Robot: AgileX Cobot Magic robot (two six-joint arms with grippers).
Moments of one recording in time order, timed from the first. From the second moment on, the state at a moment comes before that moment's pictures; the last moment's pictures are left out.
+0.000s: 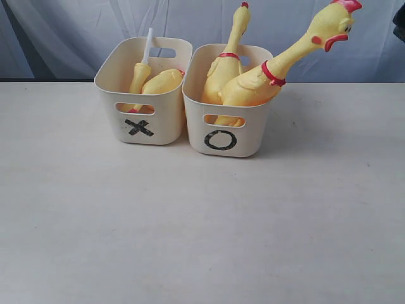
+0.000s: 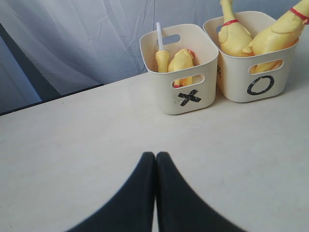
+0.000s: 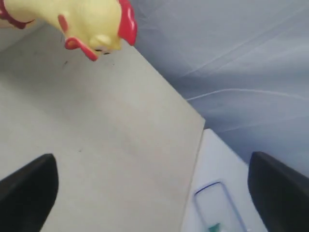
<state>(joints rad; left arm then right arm) -0.25 0.19 -0.81 0.00 1.06 0.16 0.48 1.22 -1.36 -0.59 1.11 -0.22</state>
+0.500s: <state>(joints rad) -0.25 0.19 -0.81 0.02 1.06 0.16 0.48 0.93 -1.14 -0.31 1.08 -0.02</state>
